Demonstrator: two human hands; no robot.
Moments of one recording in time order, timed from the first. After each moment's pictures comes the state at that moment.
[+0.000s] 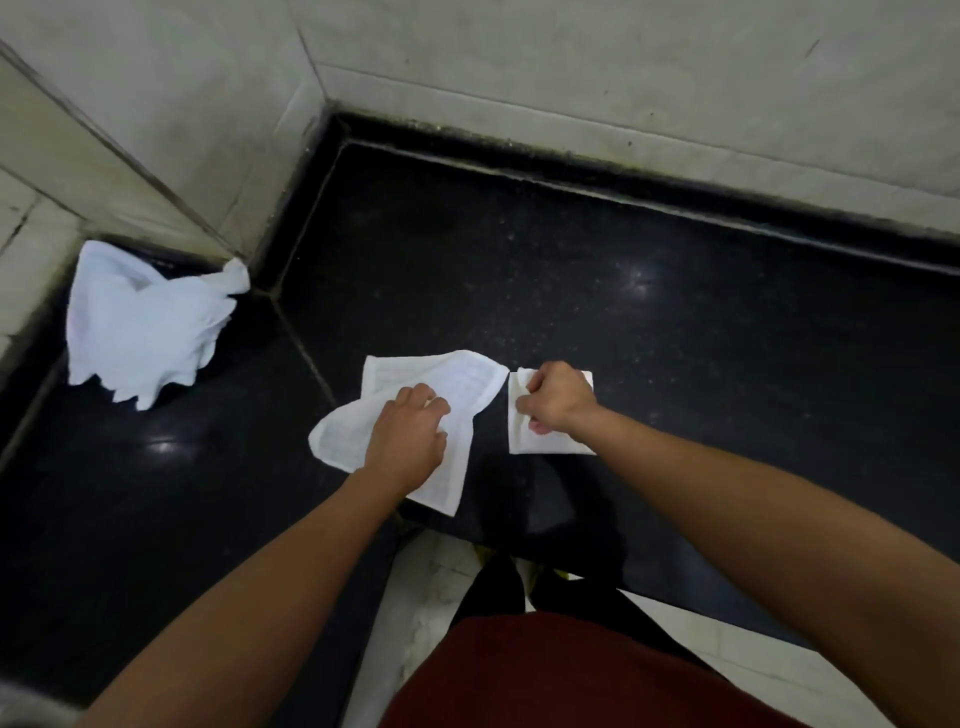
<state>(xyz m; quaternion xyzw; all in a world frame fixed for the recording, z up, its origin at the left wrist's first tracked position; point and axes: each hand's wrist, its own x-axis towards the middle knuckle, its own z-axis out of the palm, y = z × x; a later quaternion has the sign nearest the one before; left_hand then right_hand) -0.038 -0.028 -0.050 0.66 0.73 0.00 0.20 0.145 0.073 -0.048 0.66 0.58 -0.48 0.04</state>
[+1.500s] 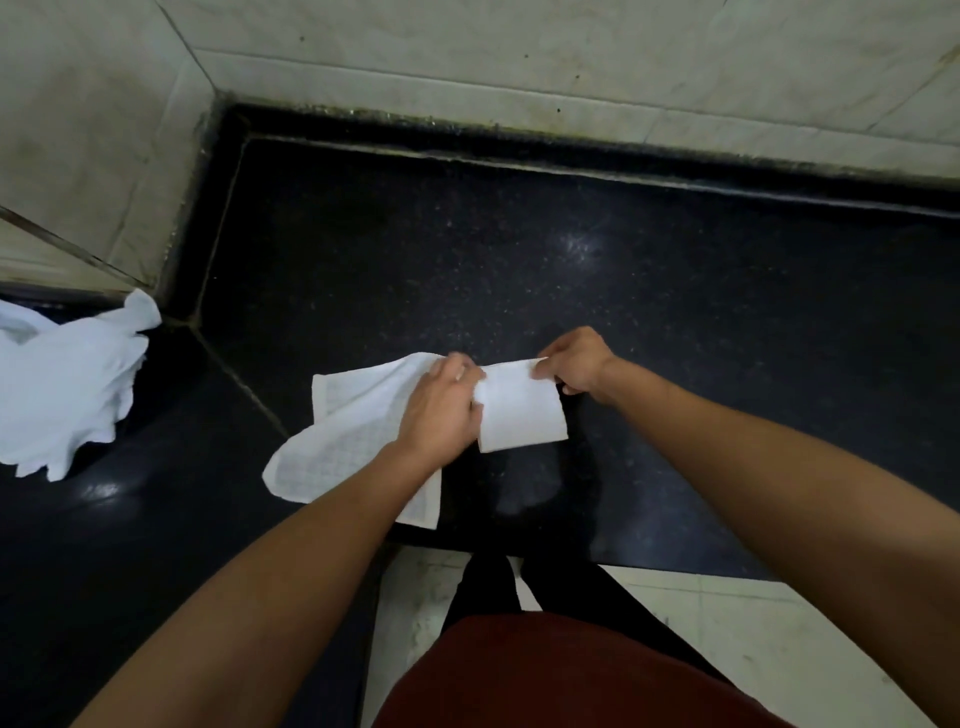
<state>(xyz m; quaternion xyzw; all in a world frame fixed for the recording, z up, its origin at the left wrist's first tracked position) 0.009 0.029 -0.062 0.73 0.63 0.06 0.25 0.197 0.105 -0.050 0.72 0.47 -0.51 0.00</state>
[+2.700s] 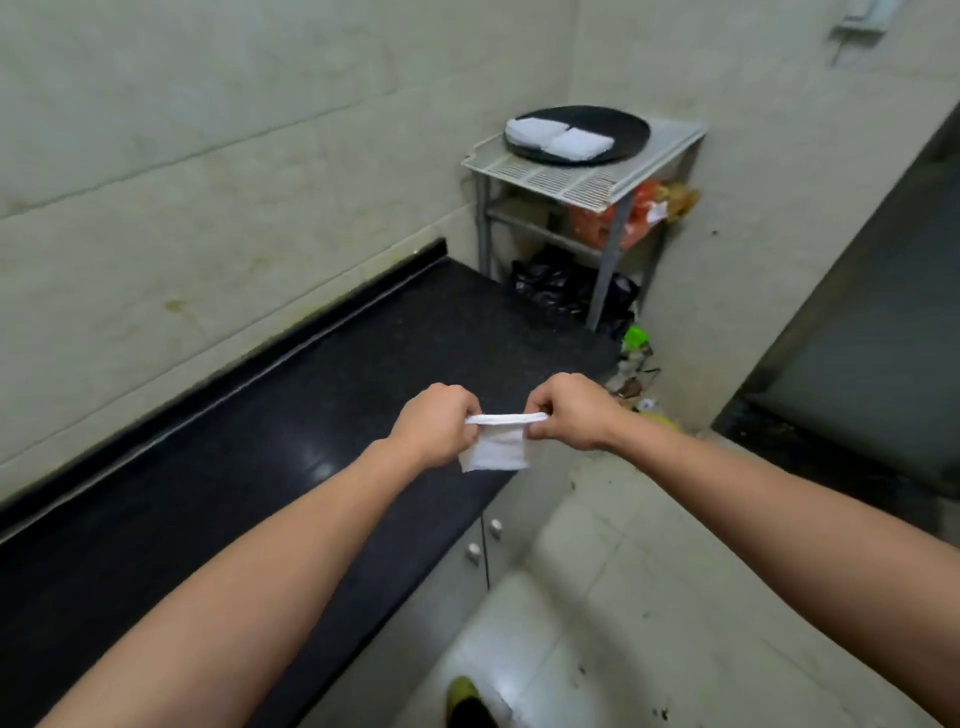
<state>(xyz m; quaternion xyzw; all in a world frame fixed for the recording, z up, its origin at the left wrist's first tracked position) 0.555 -0.096 0.121 0.96 0.21 -0.01 0.17 0.696 -0.243 0.130 0.84 0.47 -0.21 -0.15</state>
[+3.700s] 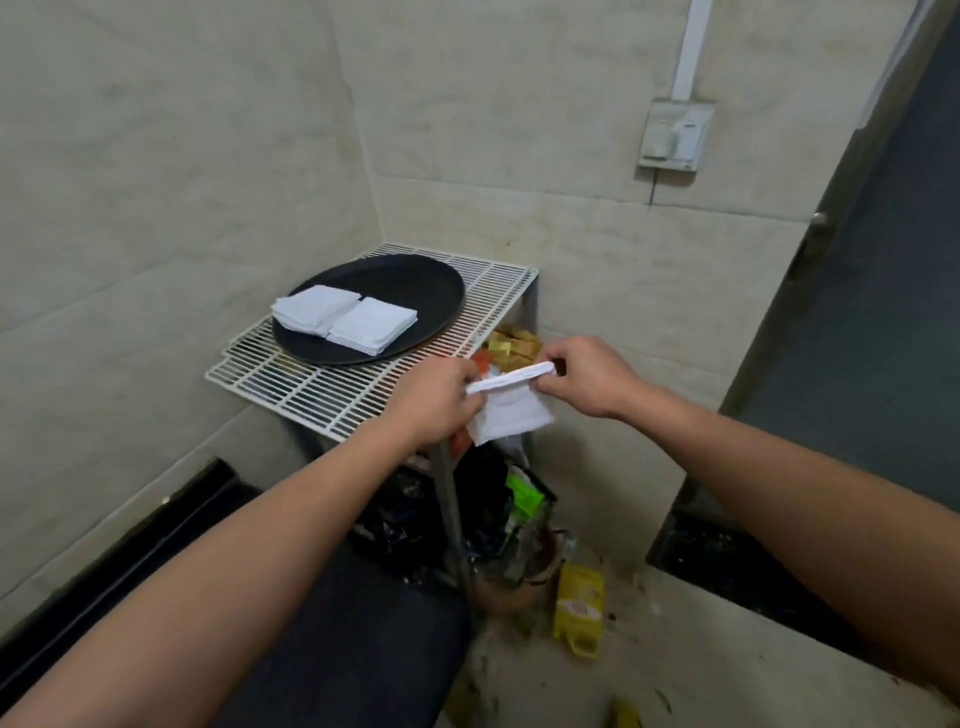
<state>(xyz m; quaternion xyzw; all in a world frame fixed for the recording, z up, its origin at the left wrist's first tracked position) 1.137 -0.068 0.197 0.99 0.02 0.10 0.12 1.247 -0.253 0.197 0.89 0.38 0.00 -0.26</state>
